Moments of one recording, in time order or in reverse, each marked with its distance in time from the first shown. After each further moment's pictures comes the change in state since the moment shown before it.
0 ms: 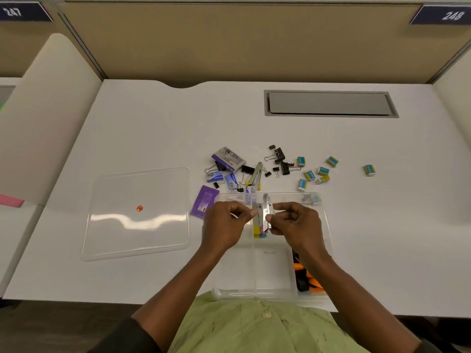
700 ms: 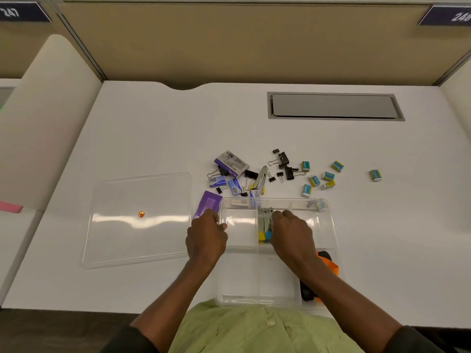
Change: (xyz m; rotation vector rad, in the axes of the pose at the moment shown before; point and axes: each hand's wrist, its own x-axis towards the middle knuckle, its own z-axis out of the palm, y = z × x) left_hand 0.016 -0.040 -0.012 0.373 0.145 -0.232; right_hand 0.021 0.008 0.028 -1.109 -0.089 -0.324
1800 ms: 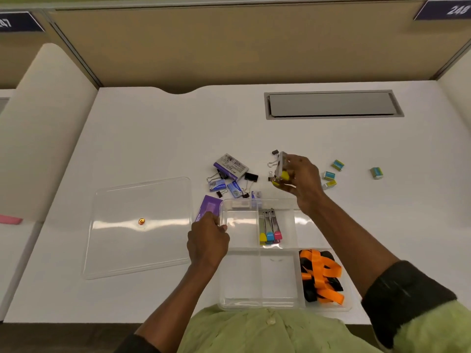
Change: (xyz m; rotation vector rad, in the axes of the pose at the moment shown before) left_hand 0.010 0.000 0.003 0.009 0.011 -0.002; right_hand 0.104 0.018 -0.060 1.591 0.102 0.510
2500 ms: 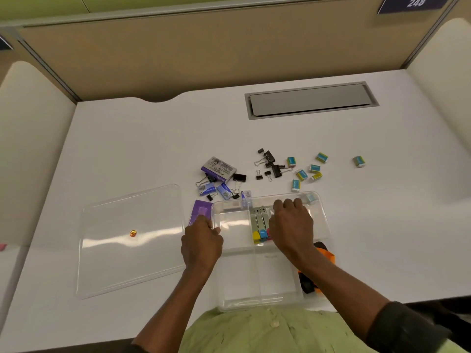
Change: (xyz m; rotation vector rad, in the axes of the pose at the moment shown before) left_hand 0.001 0.001 0.000 0.053 -0.020 0.027; right_hand -0.071 0.088 -0.025 -1.618 0.191 -0.564
